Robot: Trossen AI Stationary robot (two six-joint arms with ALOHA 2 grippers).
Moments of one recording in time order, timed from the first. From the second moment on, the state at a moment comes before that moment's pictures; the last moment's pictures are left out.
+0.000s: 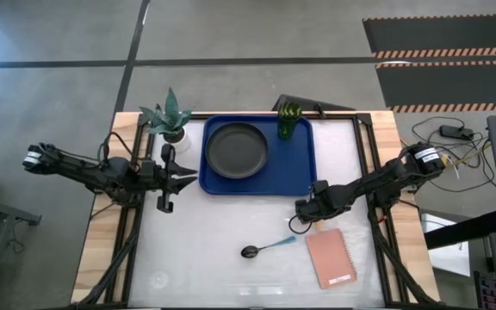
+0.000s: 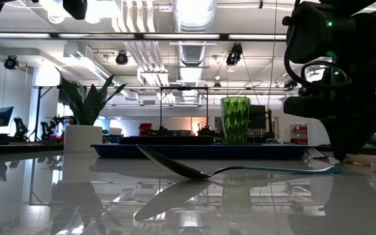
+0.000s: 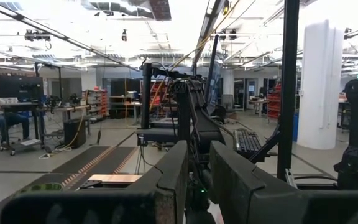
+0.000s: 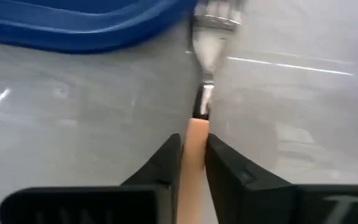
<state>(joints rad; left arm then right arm) -0.24 0.62 0.41 0.53 -0.27 0.06 0.29 1.61 0.81 -0.81 0.19 1.71</state>
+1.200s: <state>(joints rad) -0.24 0.62 0.41 0.53 -0.27 0.06 0.29 1.32 0.84 -1.11 0.24 1.75</state>
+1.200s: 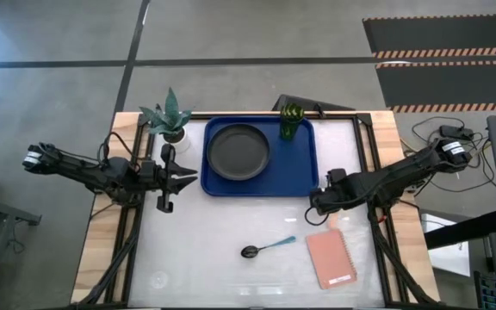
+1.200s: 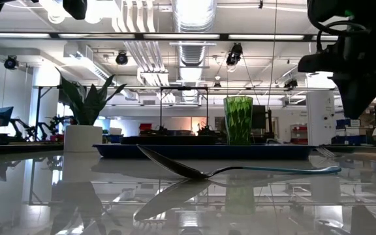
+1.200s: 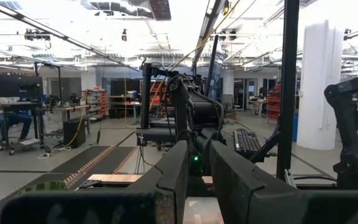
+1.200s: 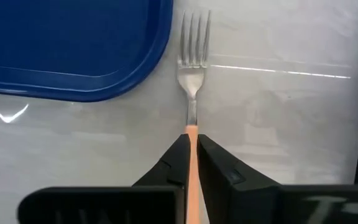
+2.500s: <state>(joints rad) -0.24 0.62 0.41 0.52 -0.27 0.06 0.29 1.43 0.59 -0.79 0.34 1.71</state>
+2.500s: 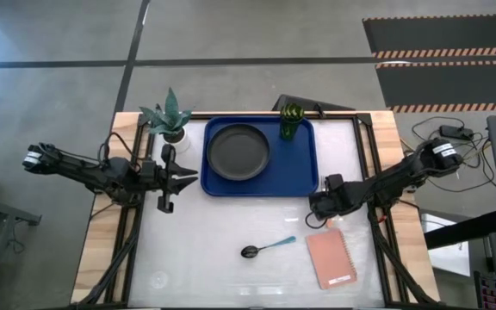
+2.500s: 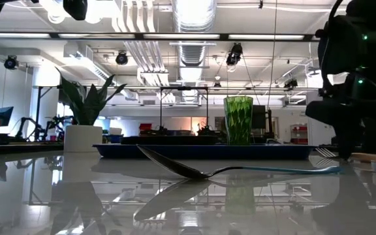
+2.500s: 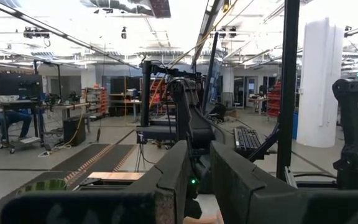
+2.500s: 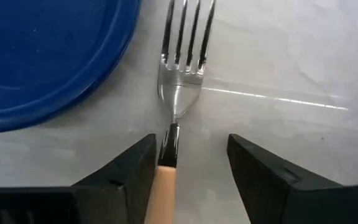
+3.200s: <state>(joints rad) -0.24 0.63 0.41 0.51 -0.27 0.06 0.29 1.35 0.61 -0.96 0.24 1.71</state>
